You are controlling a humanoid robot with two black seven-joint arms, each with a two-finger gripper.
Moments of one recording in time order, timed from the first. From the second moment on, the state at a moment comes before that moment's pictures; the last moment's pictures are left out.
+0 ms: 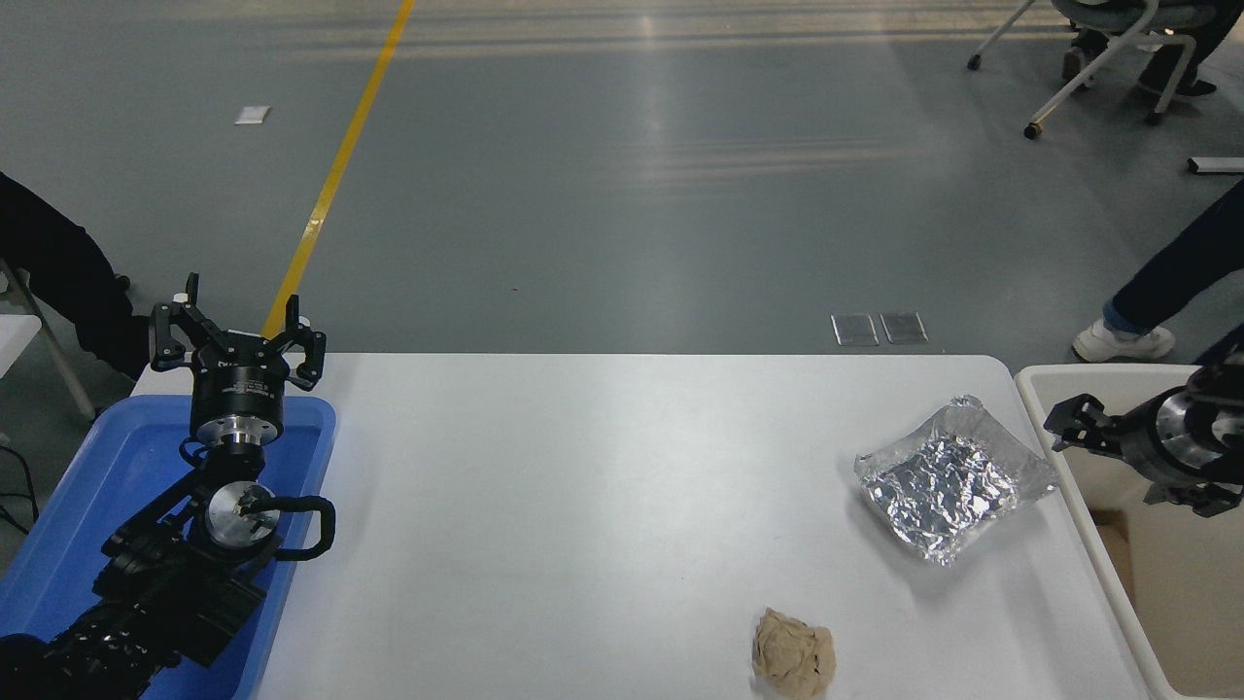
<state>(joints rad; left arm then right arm) -0.61 0.17 -1.00 -0.41 -0.12 -0.52 -0.60 1.31 -0.60 -0.87 0.97 -0.07 0.15 -0.31</state>
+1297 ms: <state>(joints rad) -0.61 0.17 -1.00 -0.41 -0.12 -0.53 -0.60 1.24 -0.53 -0.80 0.99 -0.03 0.07 -0.32</state>
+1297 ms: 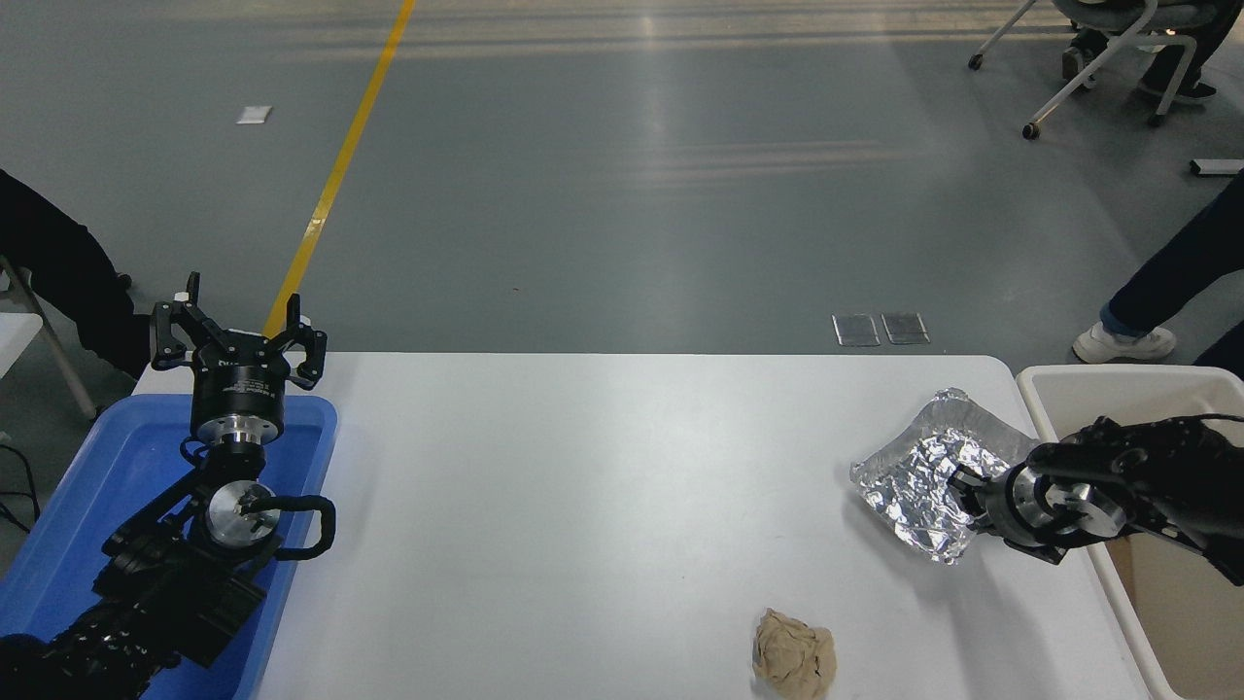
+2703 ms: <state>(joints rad) -0.61 0.17 -1.00 -0.41 -0.12 -0.53 -0.60 2.44 -0.87 -1.48 1.35 -0.27 0.55 -0.31</state>
